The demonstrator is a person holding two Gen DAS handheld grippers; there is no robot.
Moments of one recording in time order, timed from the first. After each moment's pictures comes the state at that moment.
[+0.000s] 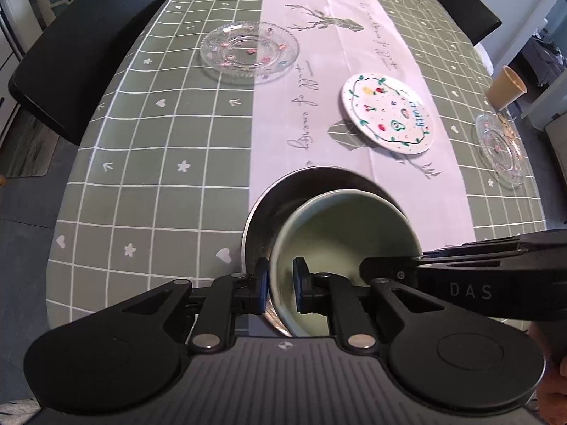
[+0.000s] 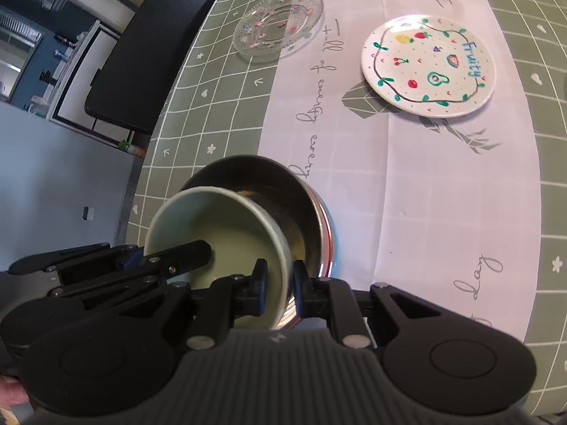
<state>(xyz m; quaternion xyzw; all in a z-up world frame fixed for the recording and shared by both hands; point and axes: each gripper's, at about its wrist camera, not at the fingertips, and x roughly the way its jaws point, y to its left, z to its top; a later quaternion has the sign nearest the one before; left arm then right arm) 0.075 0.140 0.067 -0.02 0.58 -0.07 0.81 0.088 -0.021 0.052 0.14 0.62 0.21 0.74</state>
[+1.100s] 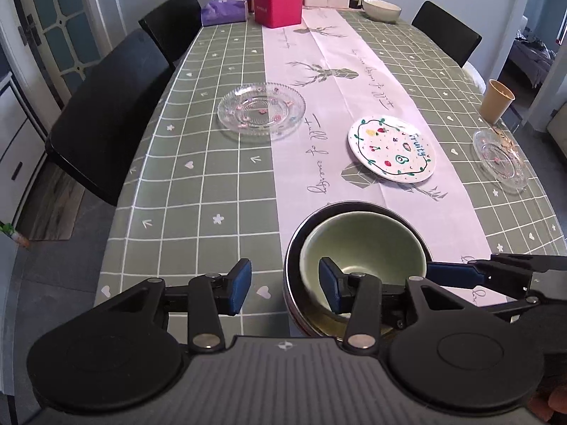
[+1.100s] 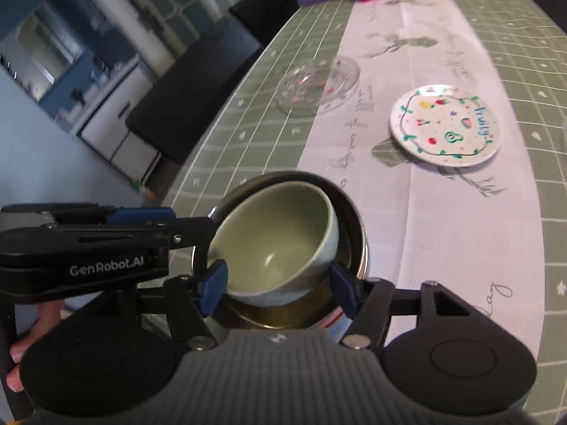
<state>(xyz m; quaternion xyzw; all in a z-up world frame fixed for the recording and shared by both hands) 0.045 0.148 0.096 0.05 0.48 -0.07 0.87 0.024 -0.012 0.066 0.12 0.48 0.22 0.84</state>
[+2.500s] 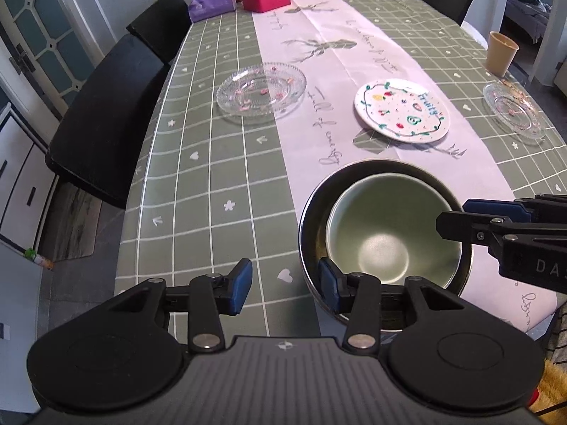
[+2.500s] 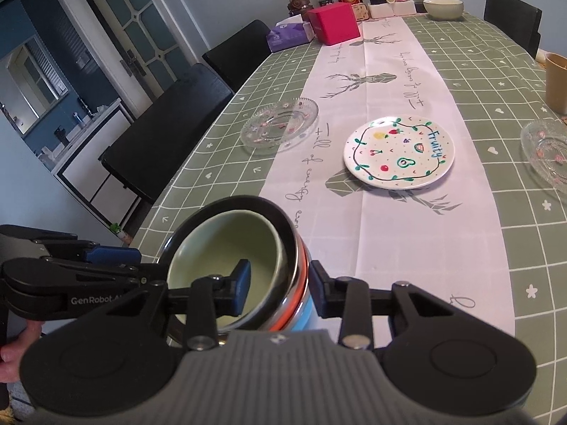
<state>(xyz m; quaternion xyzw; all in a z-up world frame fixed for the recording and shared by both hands) 0.043 0.141 0.074 0.12 0.49 -0.06 0.86 0.019 -0.047 0.052 0.14 0.42 0.18 0.88</state>
